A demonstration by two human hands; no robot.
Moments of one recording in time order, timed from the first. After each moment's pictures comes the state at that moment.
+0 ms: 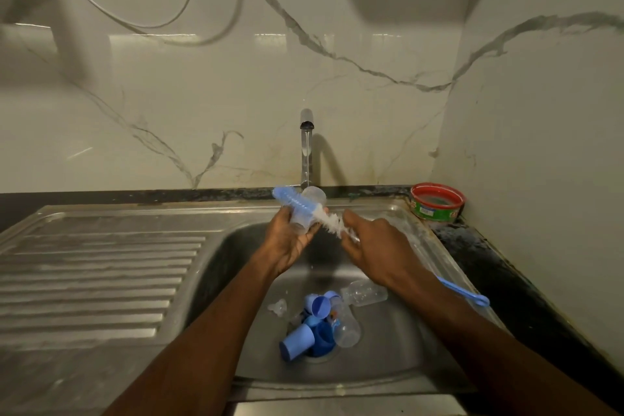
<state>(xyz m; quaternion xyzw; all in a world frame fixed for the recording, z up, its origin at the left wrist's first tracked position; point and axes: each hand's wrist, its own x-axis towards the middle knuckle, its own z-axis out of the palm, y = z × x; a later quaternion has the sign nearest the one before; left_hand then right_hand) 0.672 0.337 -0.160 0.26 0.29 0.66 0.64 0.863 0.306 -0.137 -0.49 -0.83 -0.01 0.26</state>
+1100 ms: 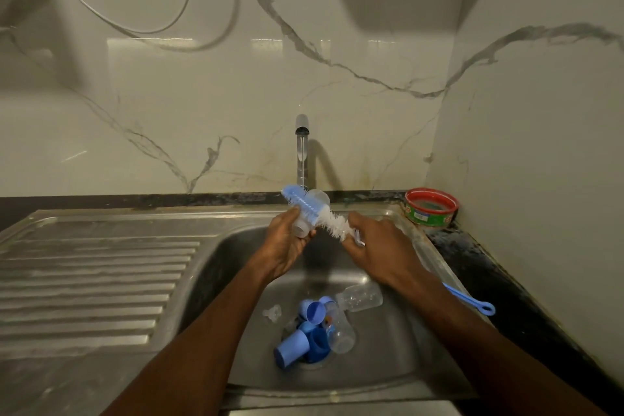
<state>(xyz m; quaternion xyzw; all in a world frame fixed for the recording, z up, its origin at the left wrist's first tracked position) 0.668 0.343 -0.166 0.37 0.36 0.62 0.59 0.874 0.307 -0.129 -0.50 -0.81 0.03 0.29</state>
